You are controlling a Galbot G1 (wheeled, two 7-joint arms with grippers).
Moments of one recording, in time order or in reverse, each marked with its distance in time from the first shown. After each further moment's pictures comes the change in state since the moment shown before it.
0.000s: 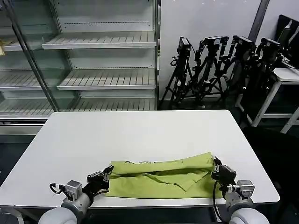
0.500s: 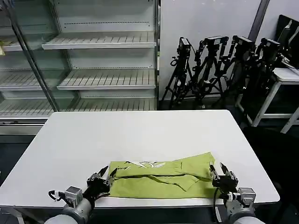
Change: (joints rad) left arm 0.053 -0.078 0.000 -0.039 0.008 -0.038 -0.062; right arm -0.086 0.028 0.032 0.075 -0.041 0.003 -0.002
